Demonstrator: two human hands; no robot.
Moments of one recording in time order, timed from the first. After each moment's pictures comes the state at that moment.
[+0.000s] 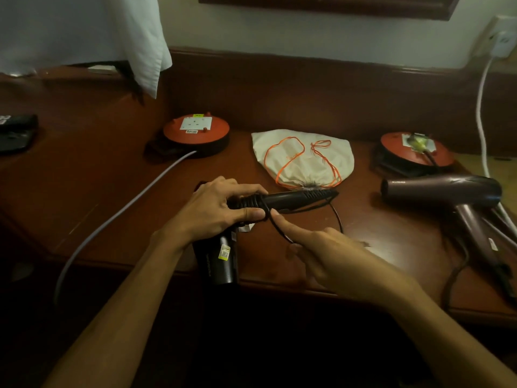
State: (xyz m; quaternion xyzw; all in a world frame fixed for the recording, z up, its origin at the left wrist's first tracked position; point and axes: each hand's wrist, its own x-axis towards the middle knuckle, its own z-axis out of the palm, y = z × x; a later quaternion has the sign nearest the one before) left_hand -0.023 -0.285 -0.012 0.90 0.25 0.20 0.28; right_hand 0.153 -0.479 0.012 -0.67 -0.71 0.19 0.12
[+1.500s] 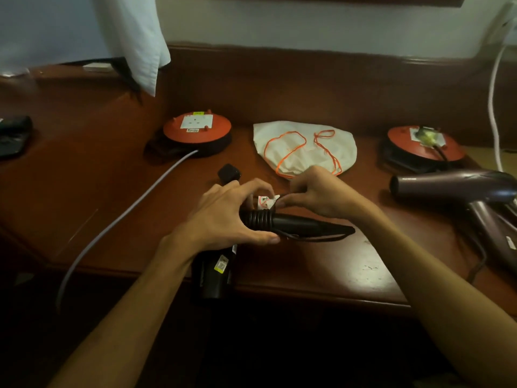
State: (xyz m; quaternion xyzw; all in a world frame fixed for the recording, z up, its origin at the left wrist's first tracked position) left_hand -0.022 -0.296 -0.009 0.92 0.28 0.15 0.21; right_hand 0.202 -0.371 0.007 -0.67 -0.68 0.15 0.26
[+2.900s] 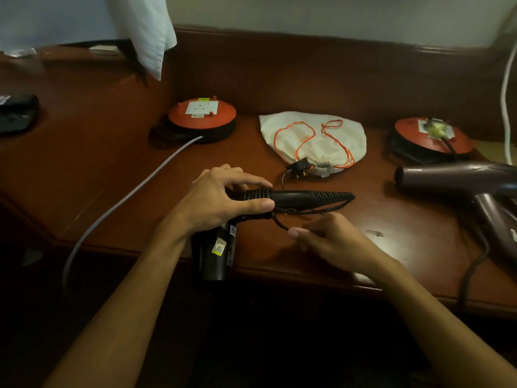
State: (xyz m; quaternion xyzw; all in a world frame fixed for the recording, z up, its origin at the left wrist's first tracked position) left_hand -0.035 -0.292 -0.016 0.88 0.26 0.24 0.33; right_hand 0.174 -0.451 -0.045 -0.67 -0.65 0.21 0.29
